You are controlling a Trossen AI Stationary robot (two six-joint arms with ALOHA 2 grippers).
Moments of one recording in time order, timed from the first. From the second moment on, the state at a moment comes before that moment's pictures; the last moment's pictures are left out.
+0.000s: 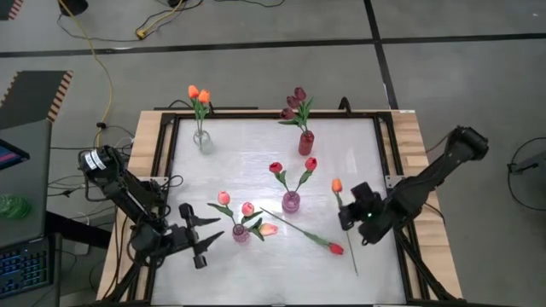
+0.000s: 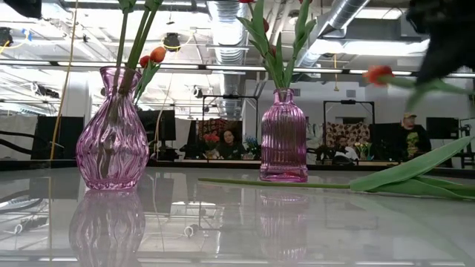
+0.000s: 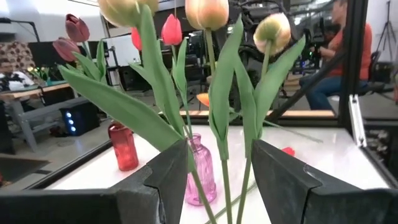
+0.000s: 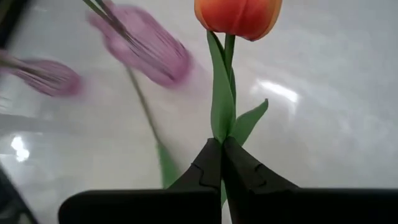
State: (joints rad) left arm -0.99 1.50 0.44 1.37 -1.35 0.37; right arm 0.68 1.17 0.84 -0.88 0.58 1.71
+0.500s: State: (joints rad) left arm -1.00 1.38 0.44 1.56 -1.33 0.57; right arm 0.68 0.91 0.84 -0.68 0.87 1.17
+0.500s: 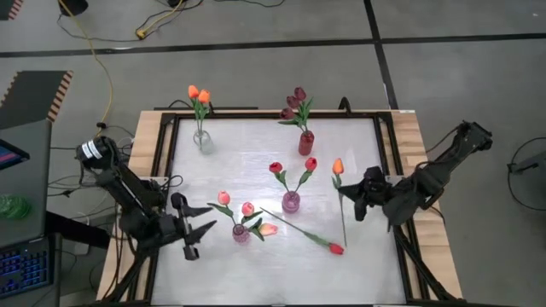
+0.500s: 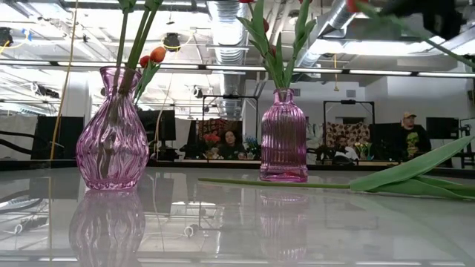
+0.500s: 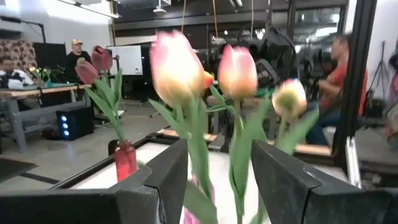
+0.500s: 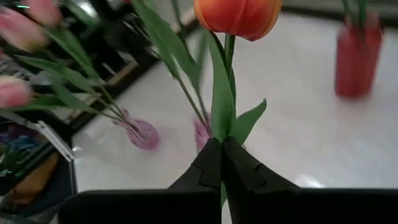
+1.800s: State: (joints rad) left arm -0.49 0.81 0.71 0.50 -0.65 0.23; right arm 0.54 0.73 0.89 0.32 0.78 -0.40
